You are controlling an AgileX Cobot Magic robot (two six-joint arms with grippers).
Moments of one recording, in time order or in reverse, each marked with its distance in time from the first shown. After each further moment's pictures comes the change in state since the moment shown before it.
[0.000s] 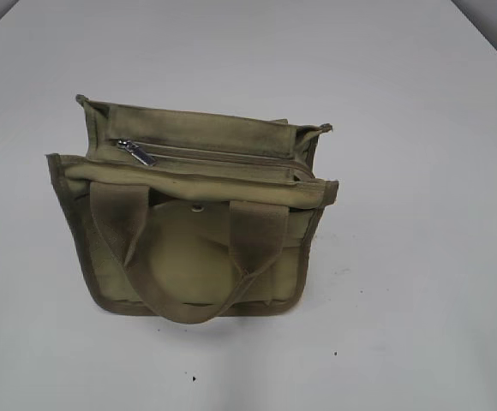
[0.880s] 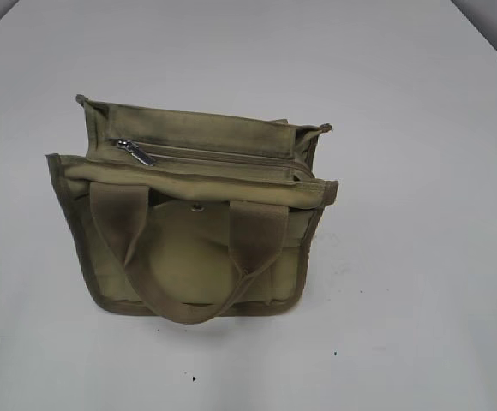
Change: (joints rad) left arm -0.011 0.028 -0.001 -0.128 -0.035 0.000; right arm 0.000 0.005 -0.007 0.001 -0.022 -0.020
